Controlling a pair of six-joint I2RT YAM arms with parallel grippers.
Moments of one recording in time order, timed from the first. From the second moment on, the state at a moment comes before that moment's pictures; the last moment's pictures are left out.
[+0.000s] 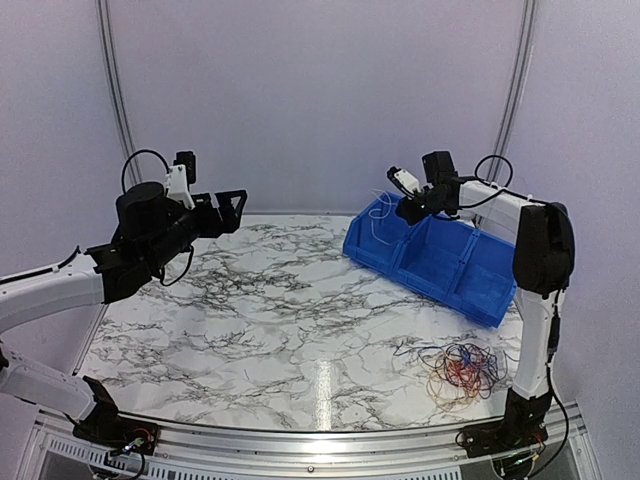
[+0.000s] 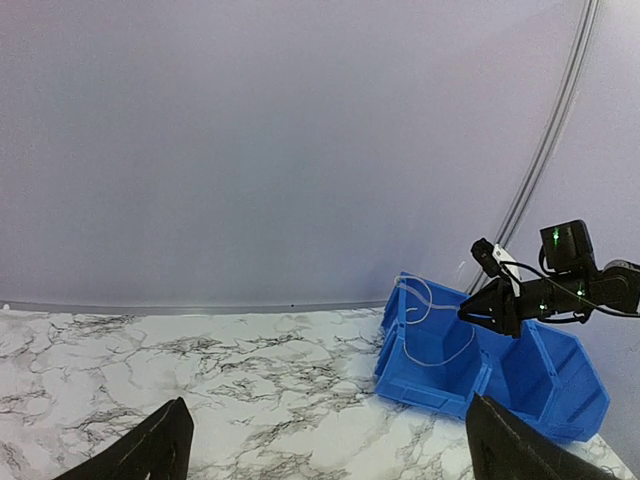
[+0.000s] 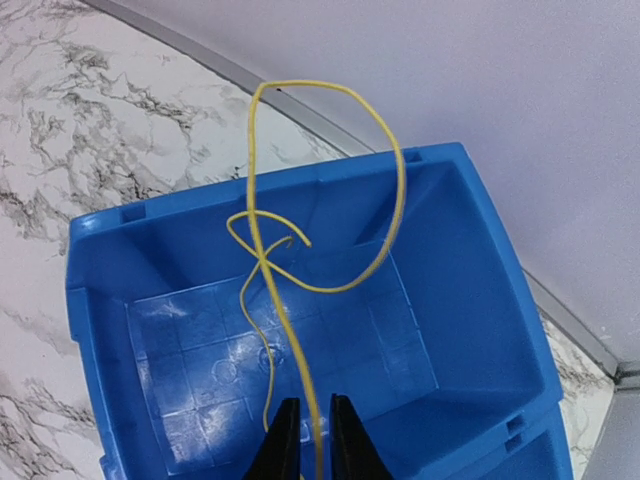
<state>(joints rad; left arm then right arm) -0.68 1.22 0.88 0.30 -0.25 -0.31 0.24 2.11 1.82 -0.44 -0.19 -0.36</state>
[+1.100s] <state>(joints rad) -0.66 1.28 0.88 0.26 -0.23 -0.30 0.29 2.07 1.77 -0.47 -0.15 -0.50</state>
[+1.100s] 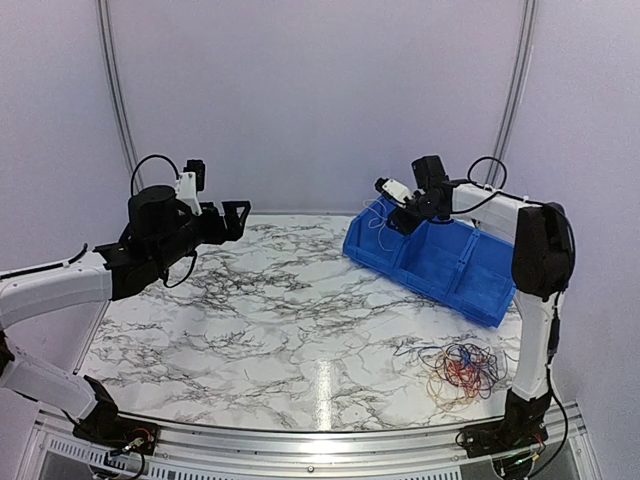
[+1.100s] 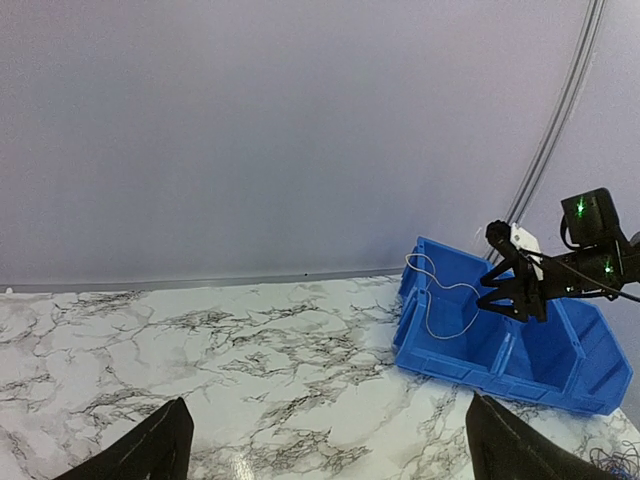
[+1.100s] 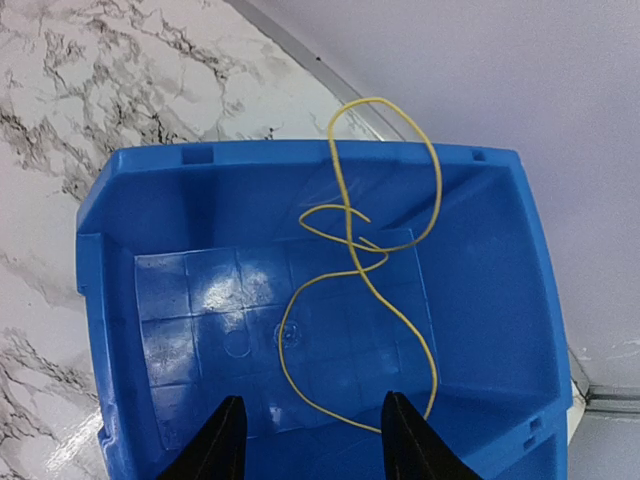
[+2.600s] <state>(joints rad) -0.63 1.28 0.88 0.26 -0.12 -0.27 0.38 2.11 1.79 -0.37 0.20 -0.61</state>
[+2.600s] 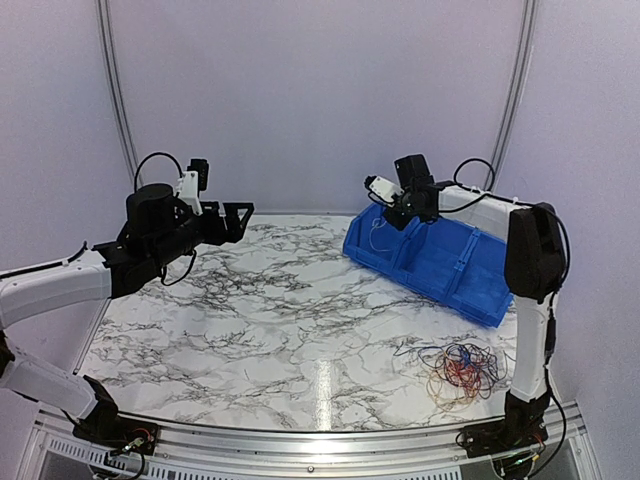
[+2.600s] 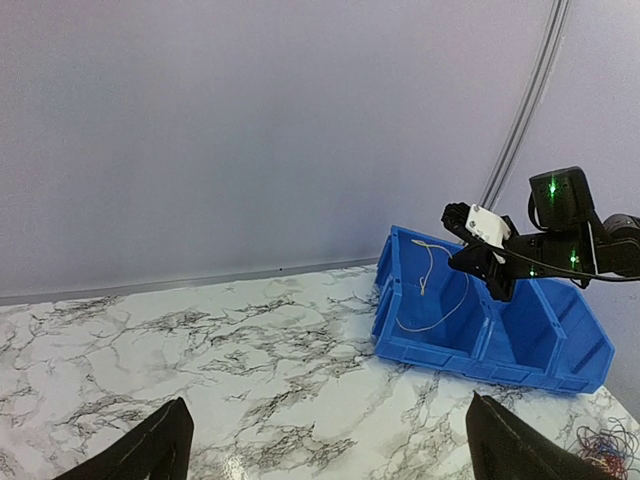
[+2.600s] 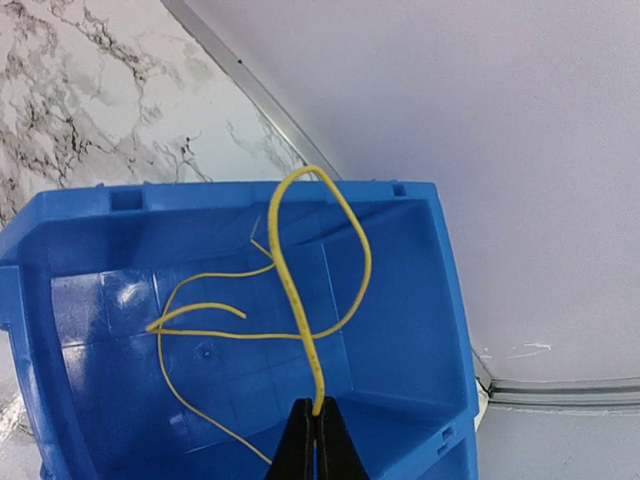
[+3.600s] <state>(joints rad) -0.60 1.29 0.89 0.26 -0.09 -0.38 0.31 1.65 1.45 -0.54 -0.15 -0.48</state>
